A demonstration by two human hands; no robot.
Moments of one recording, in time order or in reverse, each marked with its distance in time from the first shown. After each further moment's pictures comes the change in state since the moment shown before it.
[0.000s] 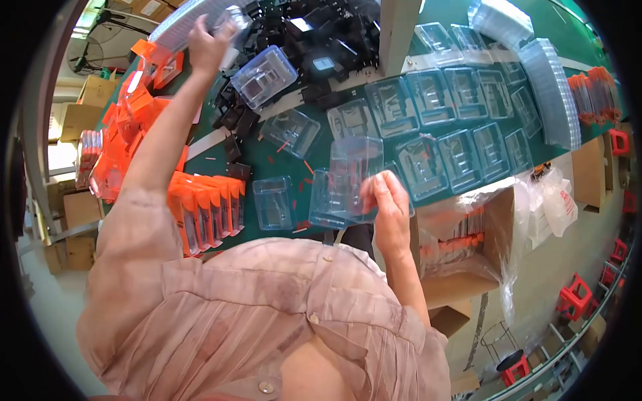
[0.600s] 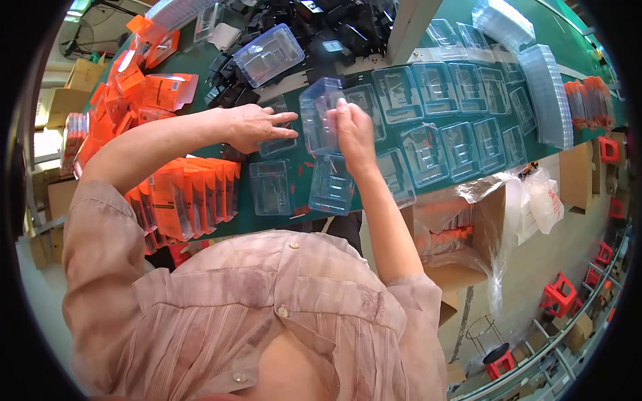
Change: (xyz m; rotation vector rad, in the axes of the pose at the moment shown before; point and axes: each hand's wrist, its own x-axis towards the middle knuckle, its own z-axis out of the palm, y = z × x) left_hand -0.135 0.024 -0.052 0.262 -1.559 1.161; right_hand 0.108 0.052 0.053 -0.152 -0.066 -0.032
